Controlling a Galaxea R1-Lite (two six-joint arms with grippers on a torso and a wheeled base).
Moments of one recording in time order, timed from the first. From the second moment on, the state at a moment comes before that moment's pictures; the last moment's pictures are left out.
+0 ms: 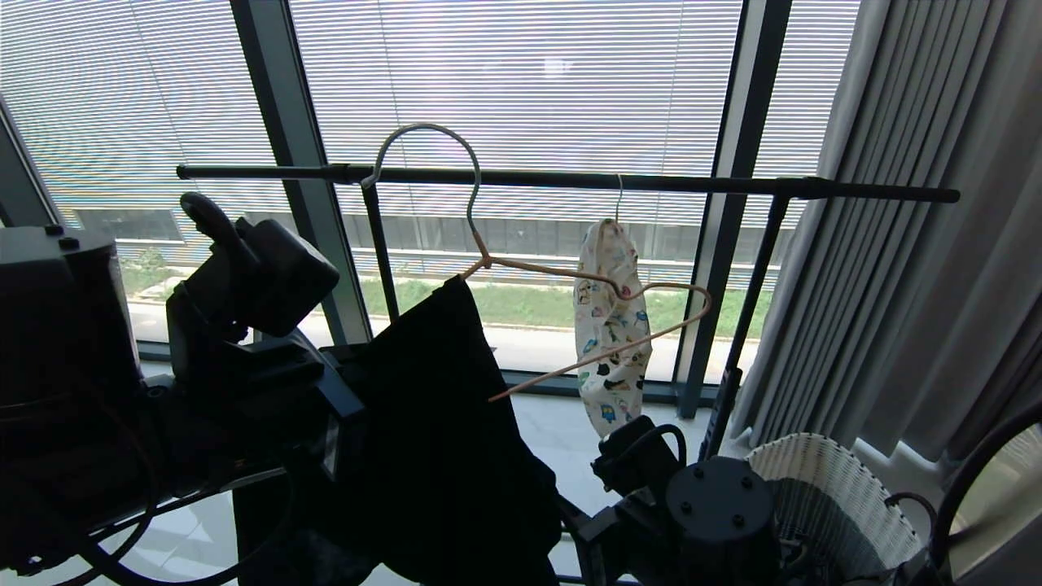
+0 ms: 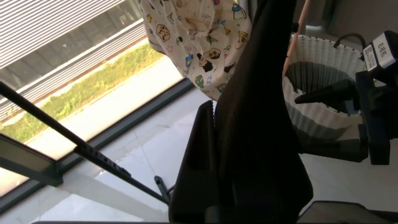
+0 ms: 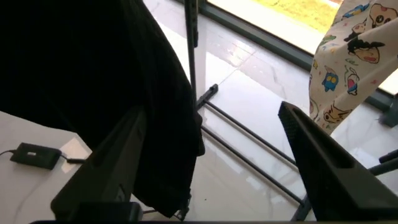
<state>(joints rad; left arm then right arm) -0.54 1.30 -0.68 -0.36 -0.13 0.31 1.07 2.00 -0.56 -1.11 -0.34 0.21</state>
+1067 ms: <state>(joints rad) -0.51 1.30 -0.59 -0.36 -0.05 0.35 0.76 1.88 -0.53 -1.11 -0.38 0.14</state>
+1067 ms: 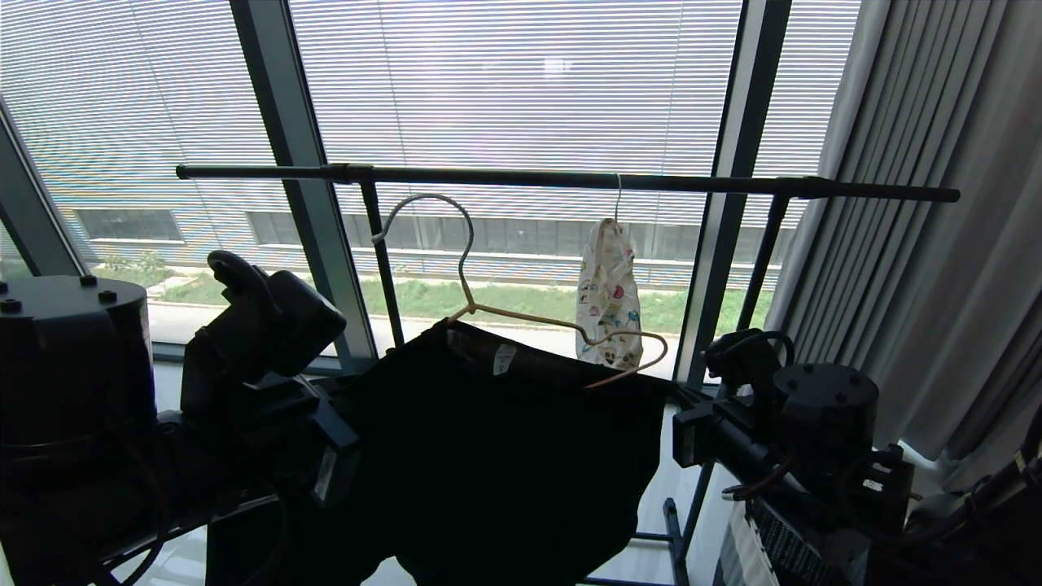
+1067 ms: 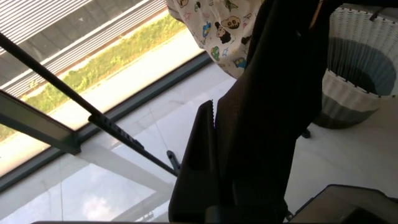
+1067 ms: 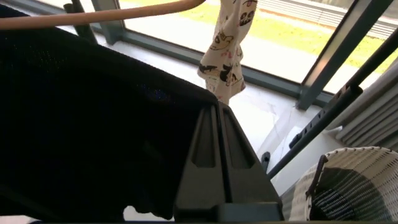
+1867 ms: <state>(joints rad) -0.50 1.33 -0.53 -0.36 0.08 0.40 0.69 1.78 -0.60 -1.01 -0.27 0.04</state>
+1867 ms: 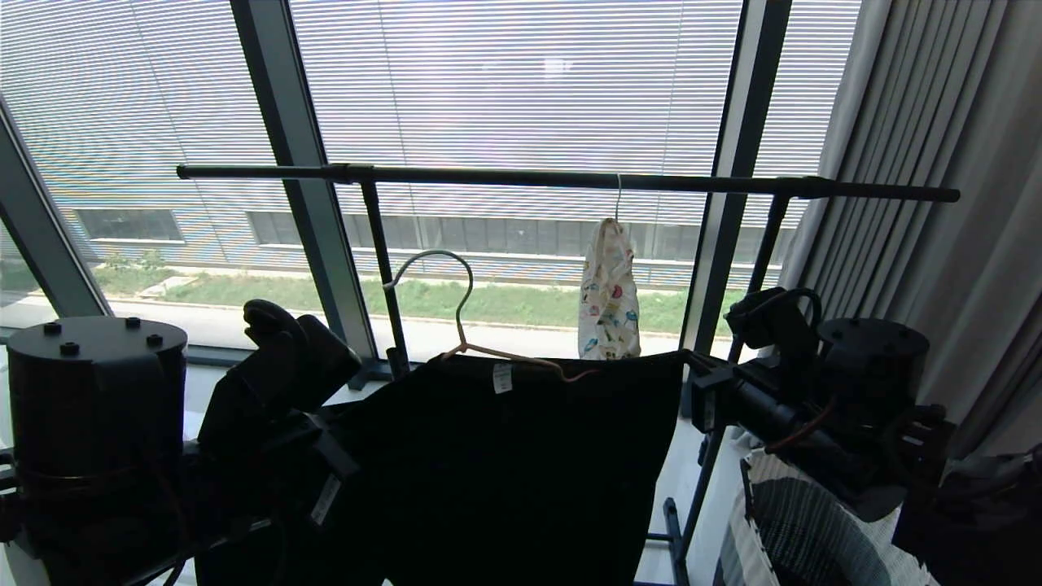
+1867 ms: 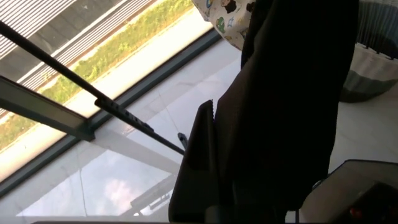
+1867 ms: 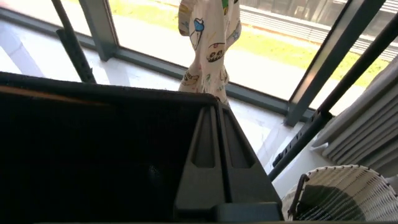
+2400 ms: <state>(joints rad) -0.52 1.38 -0.55 -0.36 0.08 0.35 0.69 1.69 -0.59 -0.93 -0.17 -0.05</state>
